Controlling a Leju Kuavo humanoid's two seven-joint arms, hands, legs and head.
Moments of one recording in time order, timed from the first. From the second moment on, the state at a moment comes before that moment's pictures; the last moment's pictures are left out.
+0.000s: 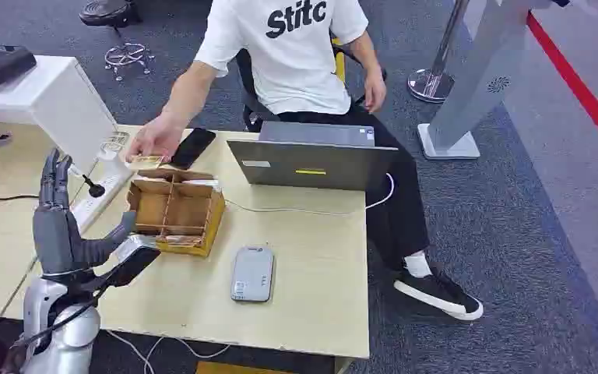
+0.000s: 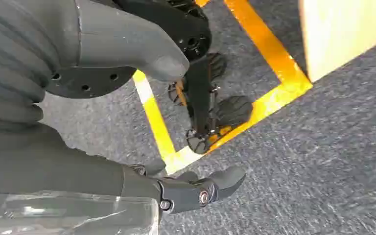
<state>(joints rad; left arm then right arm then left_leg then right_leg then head) -0.10 0.02 0.10 -1.58 -0.90 0.54 -0.36 -0.05 0.10 -0.55 -0.21 -0.02 -0.07 -0.06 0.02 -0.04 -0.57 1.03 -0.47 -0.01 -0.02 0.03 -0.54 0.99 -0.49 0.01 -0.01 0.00</state>
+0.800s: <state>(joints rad) -0.34 0.16 -0.06 -1.19 -1.39 0.65 -0.09 -0.06 0.12 -0.51 -0.20 0.09 -0.12 0.00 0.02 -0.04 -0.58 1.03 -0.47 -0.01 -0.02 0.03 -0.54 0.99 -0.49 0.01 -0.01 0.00</state>
